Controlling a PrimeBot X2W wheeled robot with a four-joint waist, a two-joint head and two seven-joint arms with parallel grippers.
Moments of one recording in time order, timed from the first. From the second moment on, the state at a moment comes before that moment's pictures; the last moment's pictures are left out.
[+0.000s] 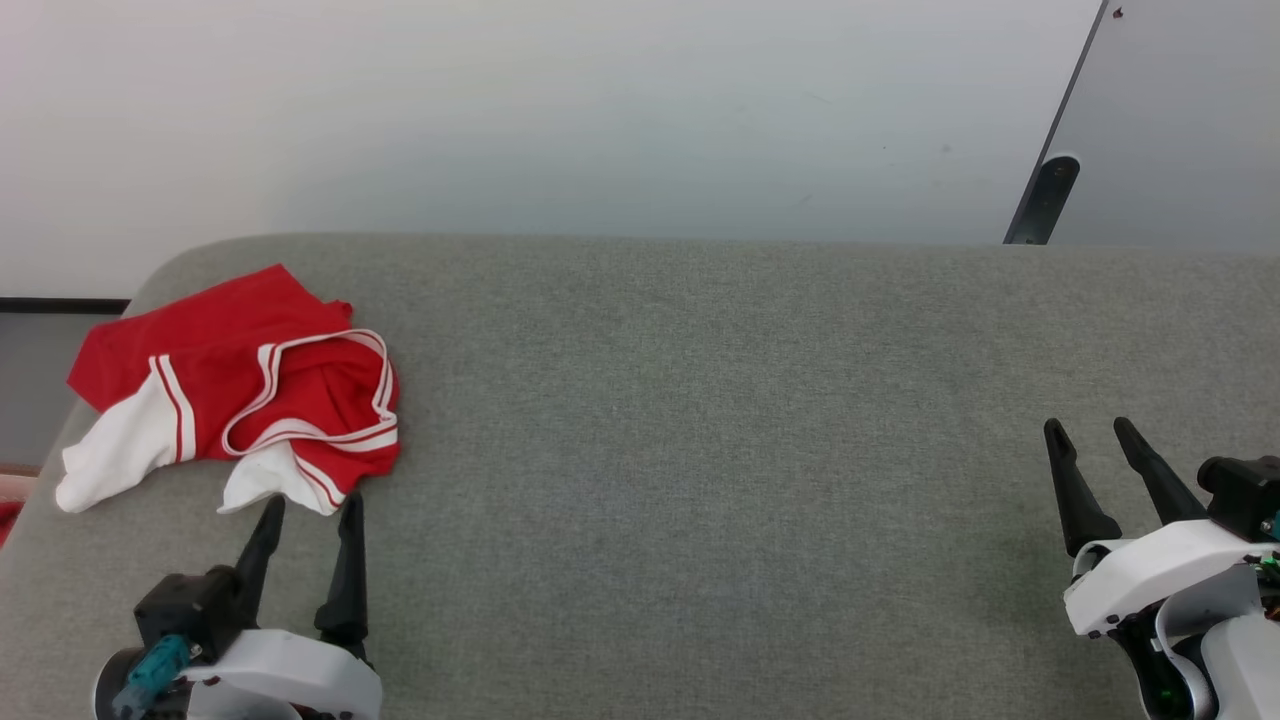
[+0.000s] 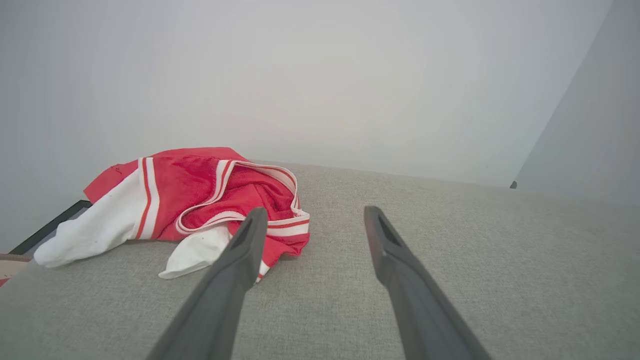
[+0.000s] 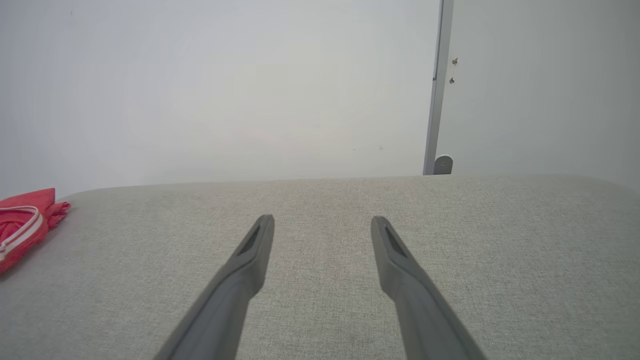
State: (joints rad) left arm -0.07 0.23 -0.01 0.22 -0.35 -0.06 -0.21; right arm -0.30 -0.28 0.13 0.45 0.46 0.13 -0.17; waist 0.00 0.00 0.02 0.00
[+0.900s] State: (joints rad) left arm -0.10 0.26 -0.01 0.29 -0.25 -0.08 -0.26; right arm -0.29 -0.28 0.09 0.46 0.32 0.13 -0.23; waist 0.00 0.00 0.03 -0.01
